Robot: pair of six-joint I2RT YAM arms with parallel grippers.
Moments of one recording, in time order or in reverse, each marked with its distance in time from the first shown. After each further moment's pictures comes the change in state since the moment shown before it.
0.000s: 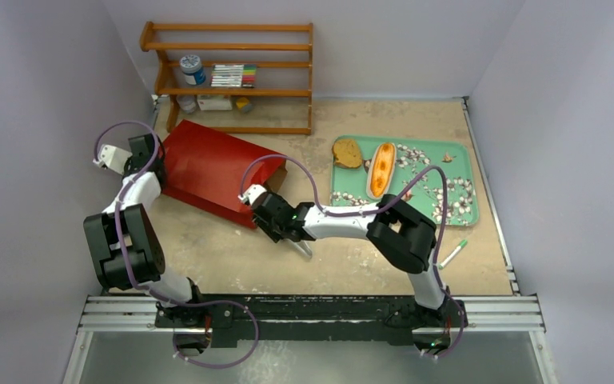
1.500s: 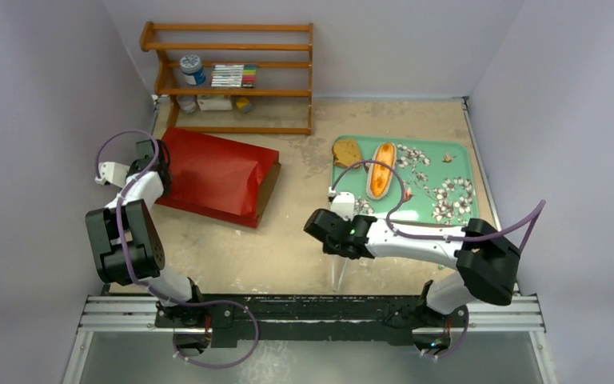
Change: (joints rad) left arm -0.015 0.028 -0.011 -0.167 -0.173 -0.247; right arm -0.039 -0.539 -0.460 -0.346 0.233 0.901
